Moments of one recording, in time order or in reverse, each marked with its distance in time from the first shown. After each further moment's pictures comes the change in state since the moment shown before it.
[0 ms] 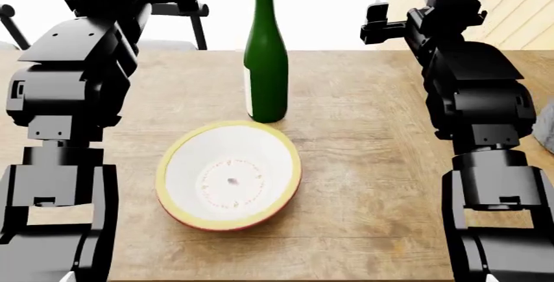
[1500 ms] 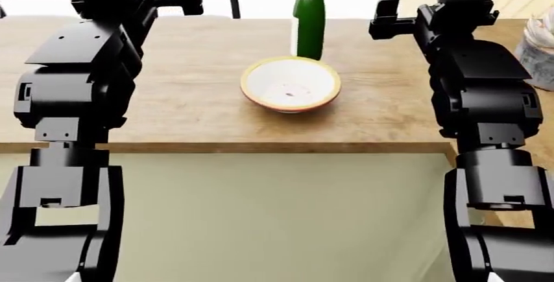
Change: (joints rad) left arm 0.008 0.020 -0.019 -0.004 0.028 -0.003 0.023; right arm 0.004 0.003 0.042 0.004 -0.017 -0.006 0.027
